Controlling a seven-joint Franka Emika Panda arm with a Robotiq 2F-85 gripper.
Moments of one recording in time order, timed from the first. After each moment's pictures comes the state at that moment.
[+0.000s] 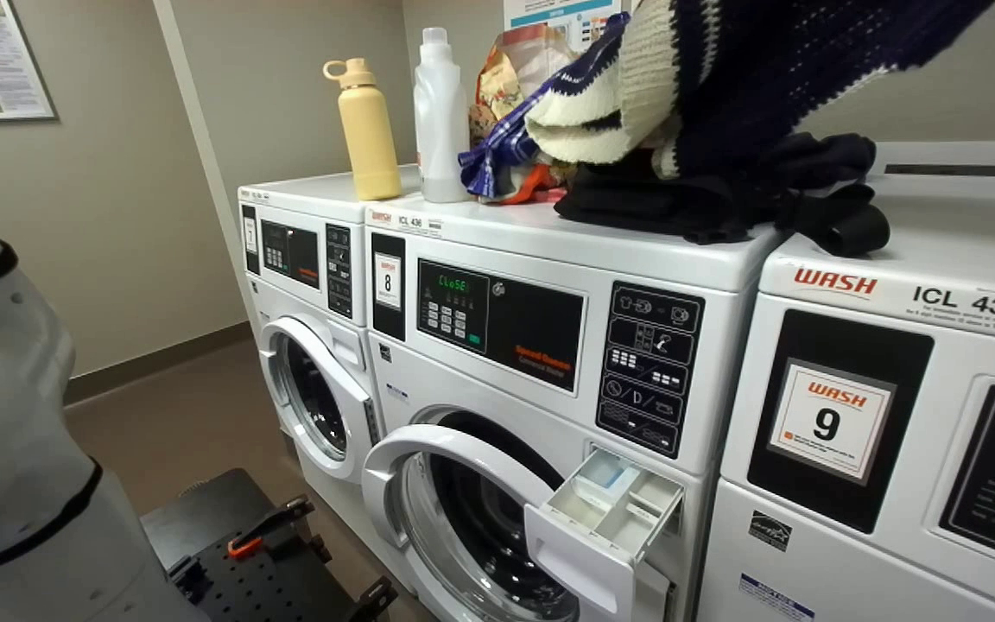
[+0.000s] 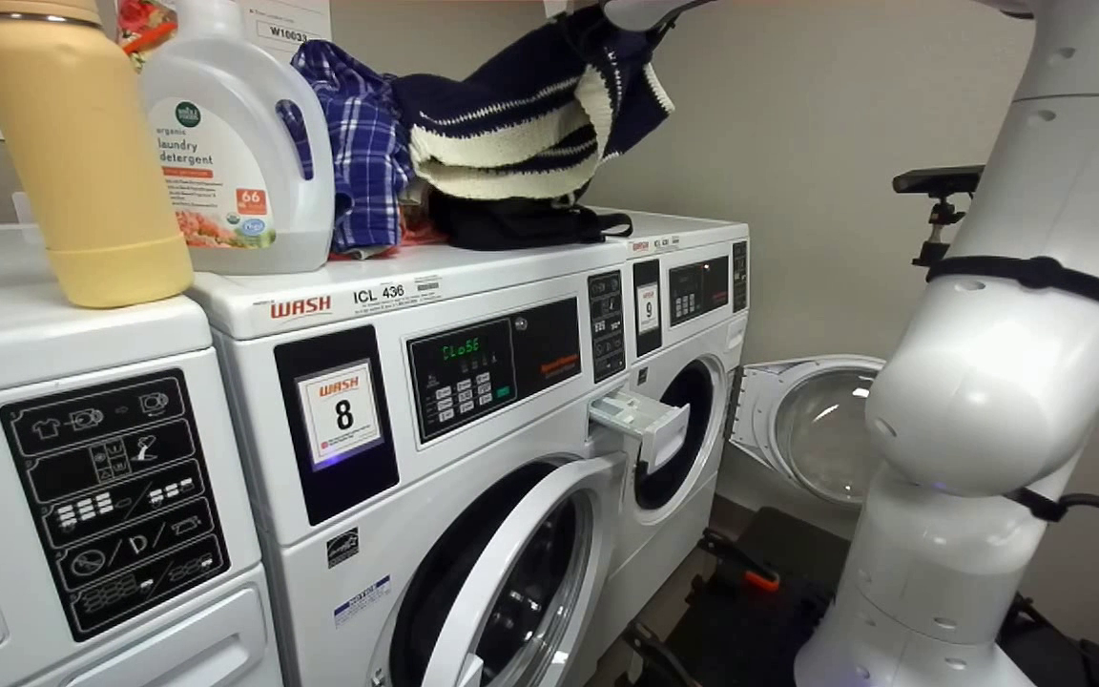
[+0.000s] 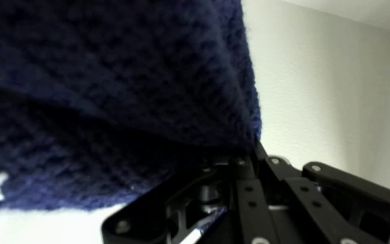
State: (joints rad) arm -0.23 -0.07 -0.12 -1.54 -1.30 2.34 2.60
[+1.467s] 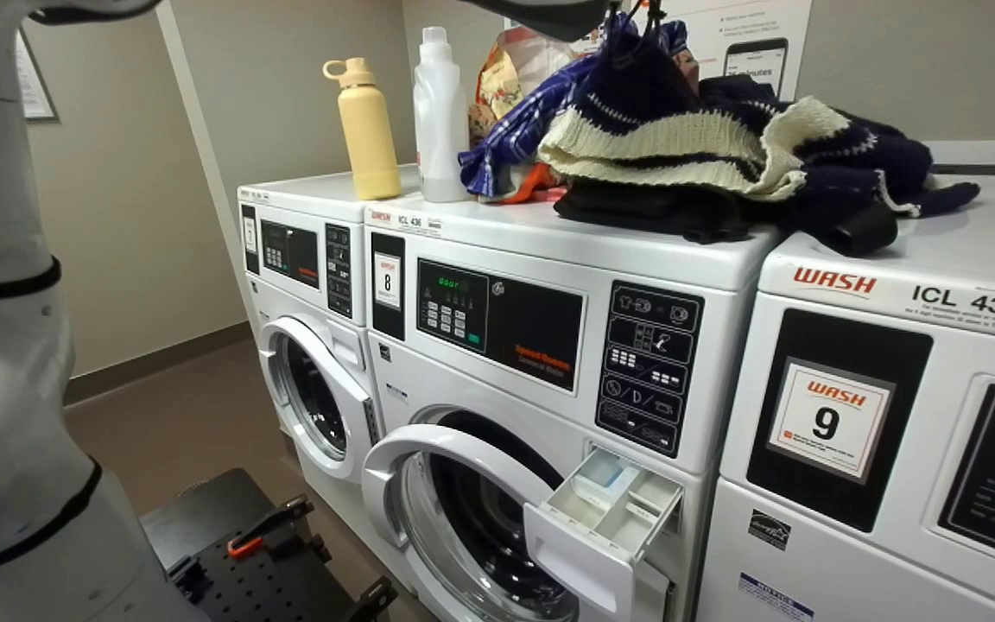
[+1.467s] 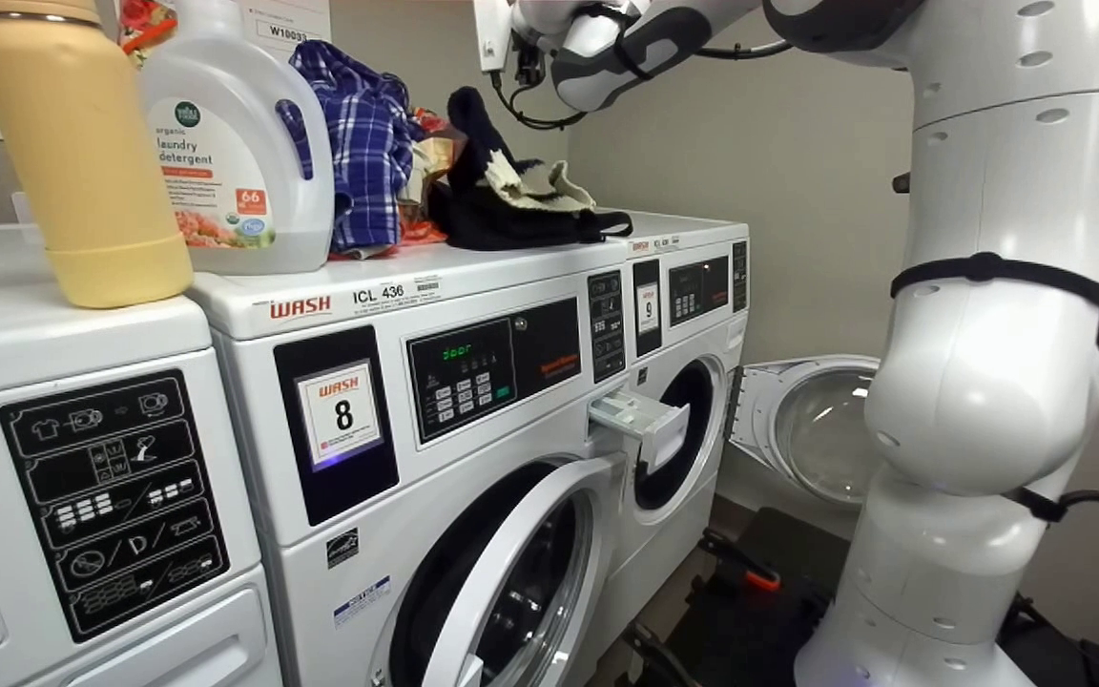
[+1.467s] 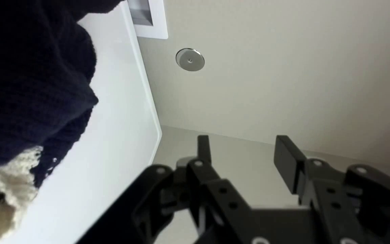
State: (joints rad) arm -0.24 0.21 -0.16 -1.44 -1.09 2.87 2.60
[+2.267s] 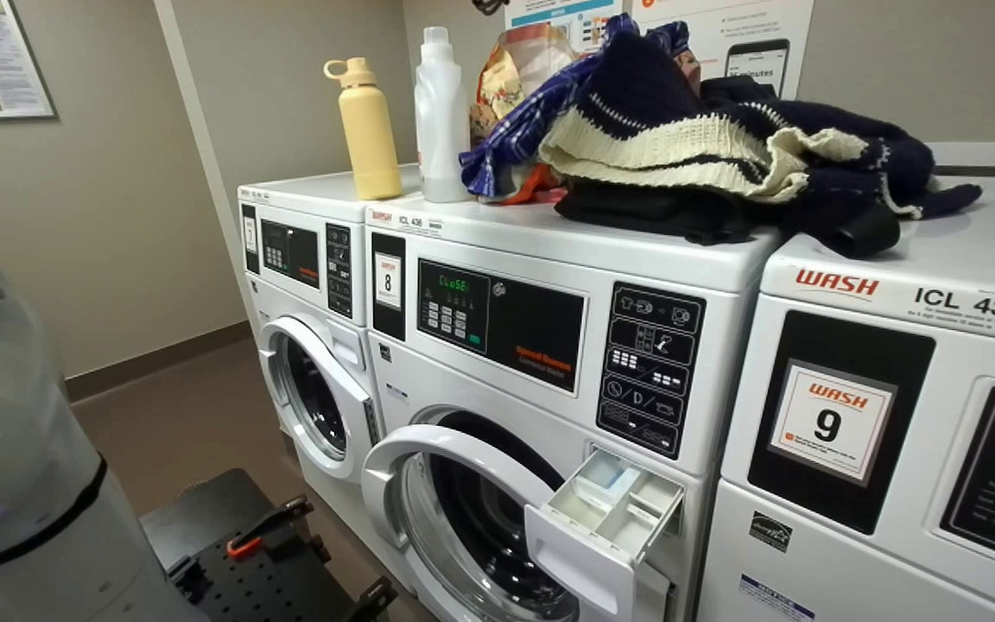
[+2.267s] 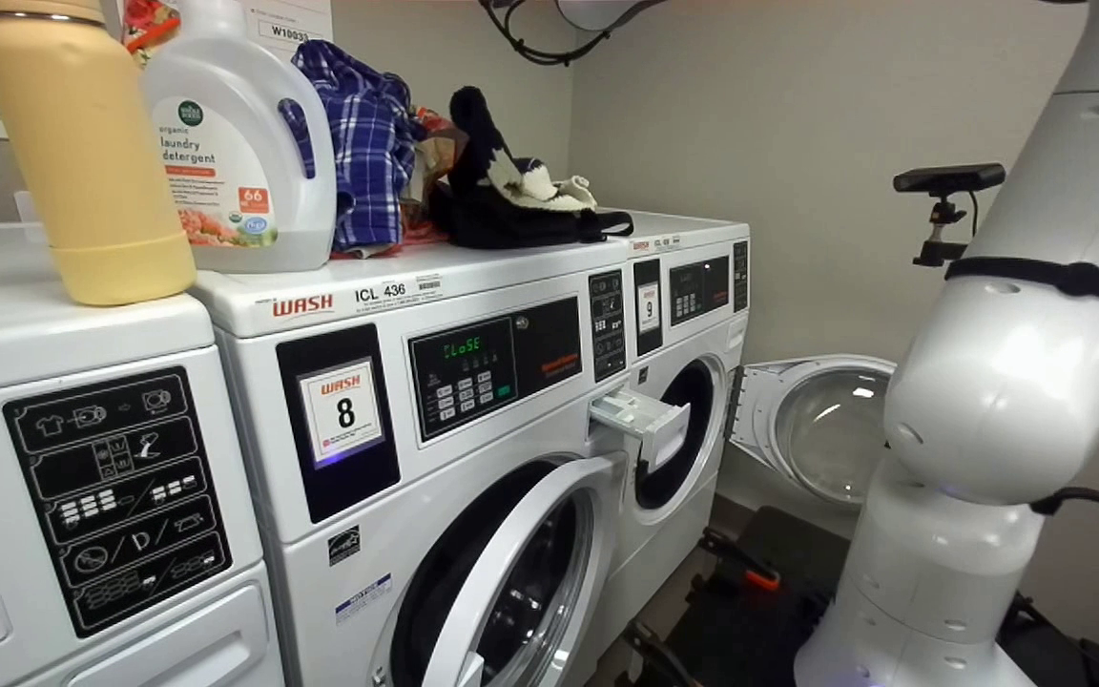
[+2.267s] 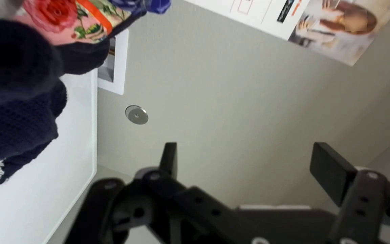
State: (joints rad) arm -0.11 -0.17 -0.04 -1.73 -1.12 2.86 2.33
